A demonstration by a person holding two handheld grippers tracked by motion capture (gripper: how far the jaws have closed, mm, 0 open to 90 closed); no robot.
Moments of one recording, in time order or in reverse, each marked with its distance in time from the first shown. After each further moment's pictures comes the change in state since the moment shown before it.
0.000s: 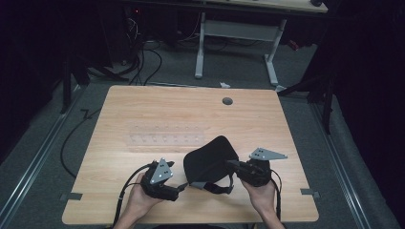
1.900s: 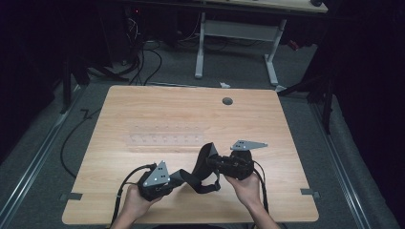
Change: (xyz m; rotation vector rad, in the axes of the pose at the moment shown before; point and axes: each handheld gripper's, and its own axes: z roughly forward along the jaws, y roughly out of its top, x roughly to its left) left arm -0.016 0.014 -0.022 0.081 -0.199 0.002; right arm 0.020 0.029 0.035 0.062 0.106 0.011
